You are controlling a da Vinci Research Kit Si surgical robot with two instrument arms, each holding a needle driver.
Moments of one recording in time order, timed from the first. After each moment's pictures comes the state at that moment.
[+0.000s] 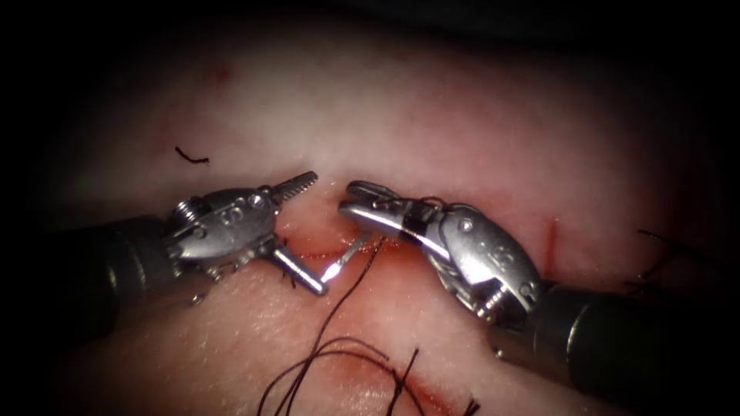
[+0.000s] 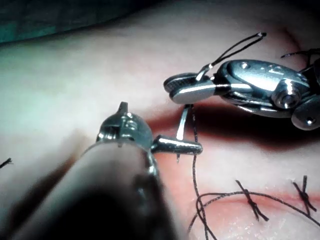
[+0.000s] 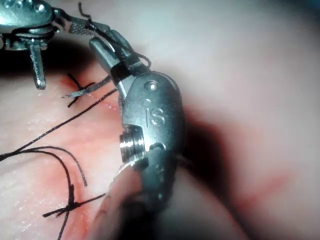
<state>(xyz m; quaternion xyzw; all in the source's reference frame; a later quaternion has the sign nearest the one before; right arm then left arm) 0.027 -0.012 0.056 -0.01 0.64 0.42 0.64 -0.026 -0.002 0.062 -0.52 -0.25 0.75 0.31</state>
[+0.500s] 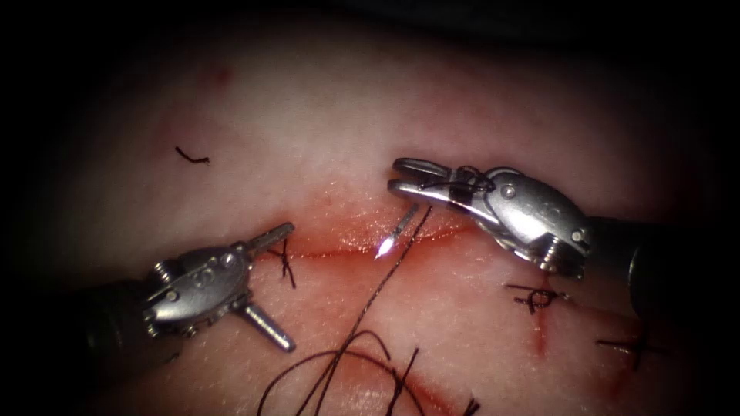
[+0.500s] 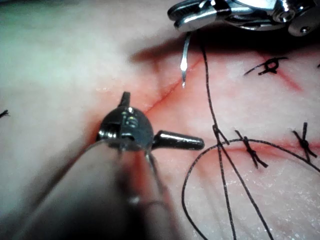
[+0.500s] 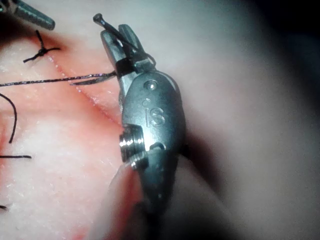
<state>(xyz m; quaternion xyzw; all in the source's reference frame) 0.024 -0.010 0.057 0.00 0.67 0.24 0.70 -0.026 -0.007 0.064 -0.53 -0.25 0.75 0.29</state>
